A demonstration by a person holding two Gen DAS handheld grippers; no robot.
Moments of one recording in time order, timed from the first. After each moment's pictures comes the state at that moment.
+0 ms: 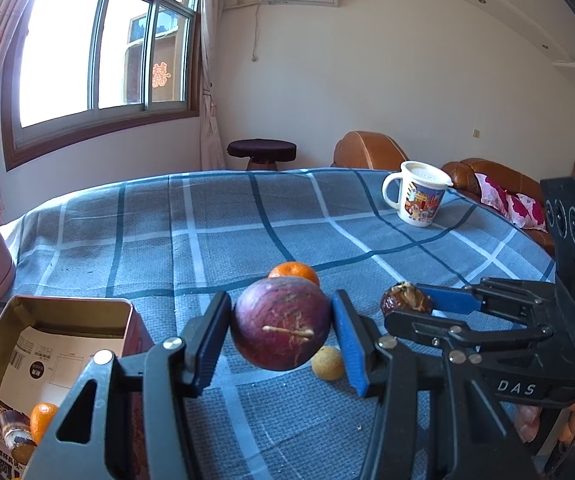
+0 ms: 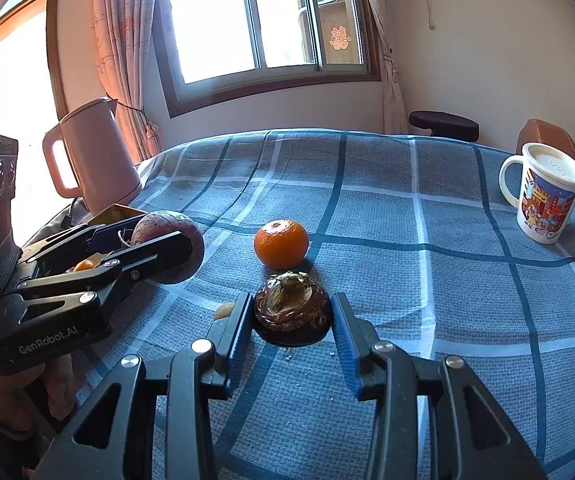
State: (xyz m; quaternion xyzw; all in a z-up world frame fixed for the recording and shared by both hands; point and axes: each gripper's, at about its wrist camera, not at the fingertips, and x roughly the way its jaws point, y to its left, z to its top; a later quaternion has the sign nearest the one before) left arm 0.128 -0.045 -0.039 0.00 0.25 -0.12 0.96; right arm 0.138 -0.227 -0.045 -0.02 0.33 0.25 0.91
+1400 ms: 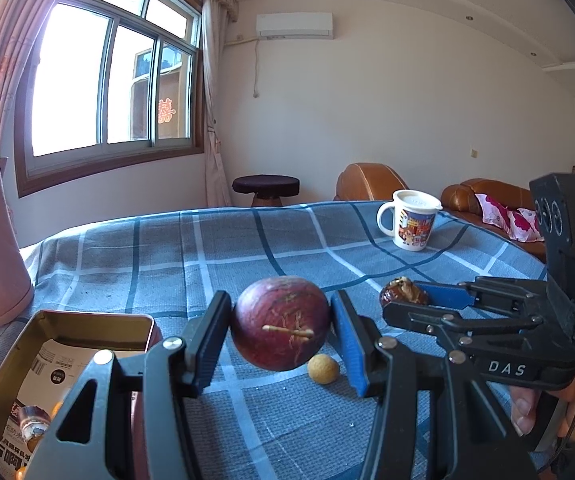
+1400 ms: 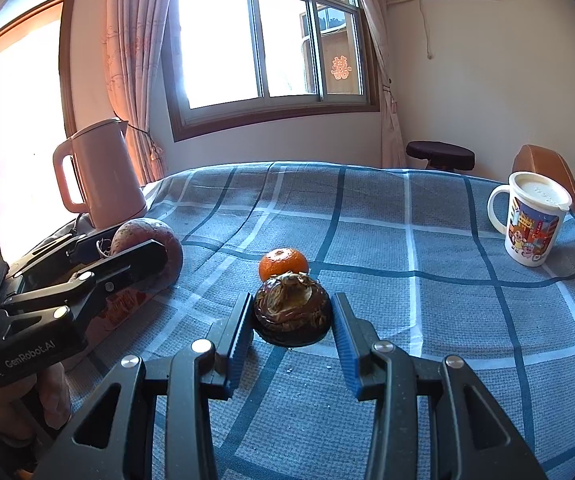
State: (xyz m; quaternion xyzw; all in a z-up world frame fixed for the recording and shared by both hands) left arm 0.093 -0.041 -0.027 0.01 0.19 -0.11 0.98; right arm 0.122 -0.234 -0.032 -0.02 0.27 0.25 0.93
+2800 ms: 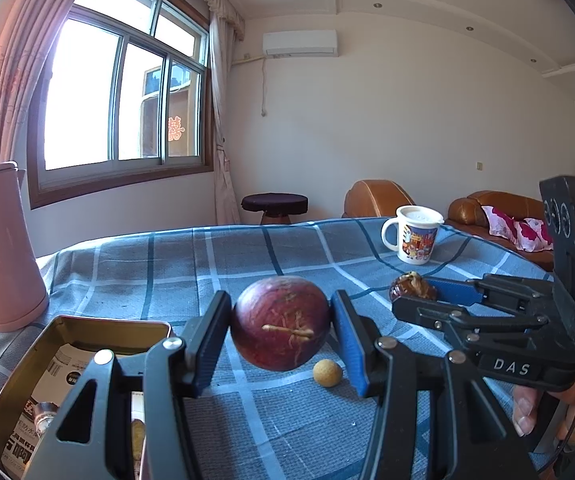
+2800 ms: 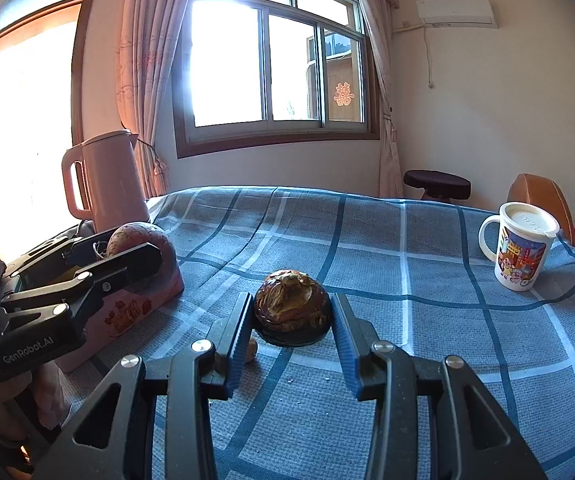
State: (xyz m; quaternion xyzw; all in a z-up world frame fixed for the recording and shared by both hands) left arm 0.074 -0.039 -0.019 0.01 0.15 -0.10 0.98; right arm 0.104 -0.235 -0.023 -0.04 0.22 0.25 0.94
